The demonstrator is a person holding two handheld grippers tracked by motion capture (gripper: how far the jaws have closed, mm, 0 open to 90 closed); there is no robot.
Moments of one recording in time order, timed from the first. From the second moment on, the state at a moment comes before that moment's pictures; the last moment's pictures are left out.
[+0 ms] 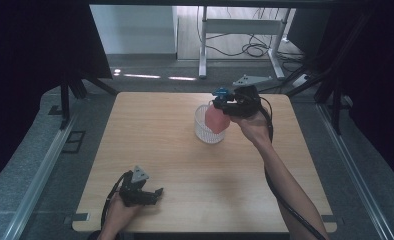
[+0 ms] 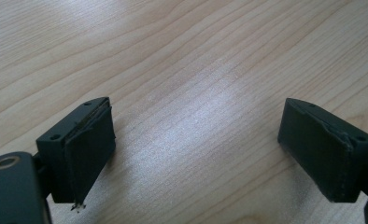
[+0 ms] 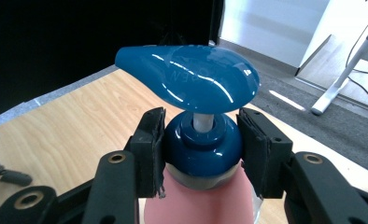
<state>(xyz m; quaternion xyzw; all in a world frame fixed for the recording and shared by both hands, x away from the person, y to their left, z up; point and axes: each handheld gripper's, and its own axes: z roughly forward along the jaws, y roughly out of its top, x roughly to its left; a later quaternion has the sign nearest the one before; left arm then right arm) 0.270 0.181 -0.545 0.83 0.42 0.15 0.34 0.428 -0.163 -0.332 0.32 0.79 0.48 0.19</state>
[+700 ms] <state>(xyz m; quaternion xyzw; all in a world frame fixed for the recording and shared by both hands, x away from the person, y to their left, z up) 0.270 0.180 -0.545 0.83 0.42 0.15 0.34 0.461 -0.152 -0.343 0.34 0.79 0.48 0.20</state>
